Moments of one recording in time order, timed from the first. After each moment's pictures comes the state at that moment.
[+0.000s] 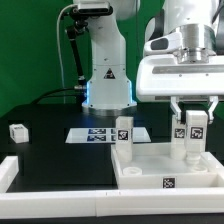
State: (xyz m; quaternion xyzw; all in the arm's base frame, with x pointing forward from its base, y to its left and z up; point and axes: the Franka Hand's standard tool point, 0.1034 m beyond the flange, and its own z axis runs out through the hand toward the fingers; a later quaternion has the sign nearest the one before) arm 0.557 0.120 0.101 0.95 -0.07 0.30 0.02
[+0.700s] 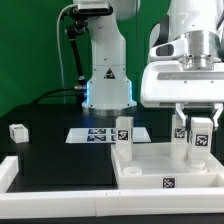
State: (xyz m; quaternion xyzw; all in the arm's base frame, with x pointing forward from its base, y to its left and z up) arm 0.560 0.128 0.089 0.95 -0.06 0.30 0.02
